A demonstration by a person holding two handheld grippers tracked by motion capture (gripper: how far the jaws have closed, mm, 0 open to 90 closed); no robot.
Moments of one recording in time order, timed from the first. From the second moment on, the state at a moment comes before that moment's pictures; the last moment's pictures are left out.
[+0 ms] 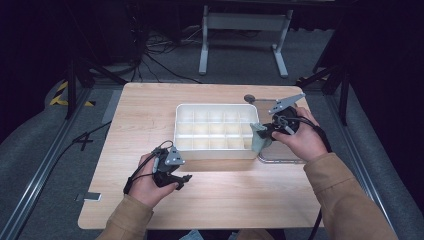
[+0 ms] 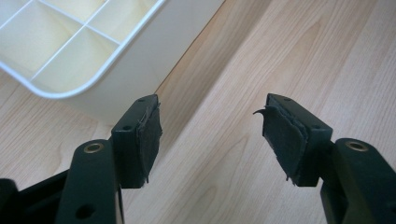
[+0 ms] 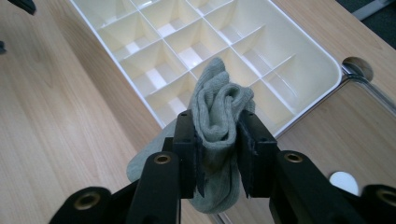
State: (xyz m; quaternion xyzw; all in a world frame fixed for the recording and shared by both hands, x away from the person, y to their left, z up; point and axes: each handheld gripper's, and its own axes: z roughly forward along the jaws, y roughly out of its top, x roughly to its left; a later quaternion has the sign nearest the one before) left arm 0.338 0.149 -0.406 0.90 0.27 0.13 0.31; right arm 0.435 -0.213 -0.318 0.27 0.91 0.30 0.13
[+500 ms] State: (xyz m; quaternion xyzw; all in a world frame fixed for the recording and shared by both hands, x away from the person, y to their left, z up) left arm 0.328 0.170 -0.404 0.89 0.30 0.13 0.31; right arm 0.466 -0.196 -0.328 0.23 0.92 0.26 0.16
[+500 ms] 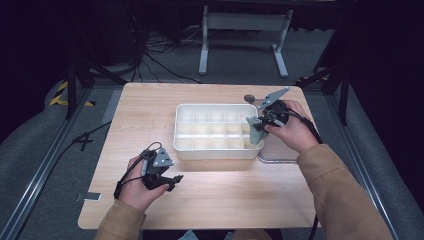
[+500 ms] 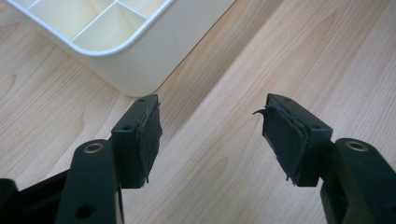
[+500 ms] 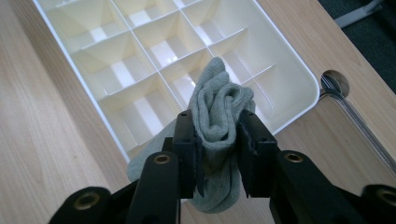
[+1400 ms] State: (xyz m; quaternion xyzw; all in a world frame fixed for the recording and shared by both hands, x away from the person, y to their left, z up) left arm 0.328 0.171 -0.407 0.89 0.30 0.13 0.31; right arm 0.473 -0.161 -0.394 0.22 0.96 0.14 0.12
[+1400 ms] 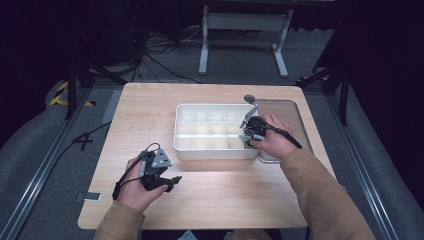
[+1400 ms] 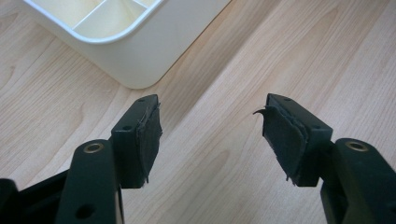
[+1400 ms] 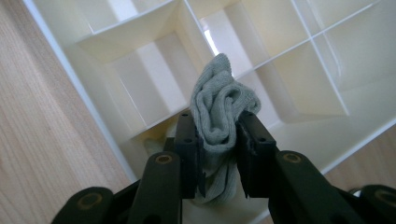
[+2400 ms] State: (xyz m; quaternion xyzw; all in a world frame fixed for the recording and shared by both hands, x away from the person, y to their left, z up) left arm 0.330 0.169 -0.410 0.90 0.30 0.12 0.30; right arm 0.492 -0.165 -0.417 0.32 0.94 0.12 0.04
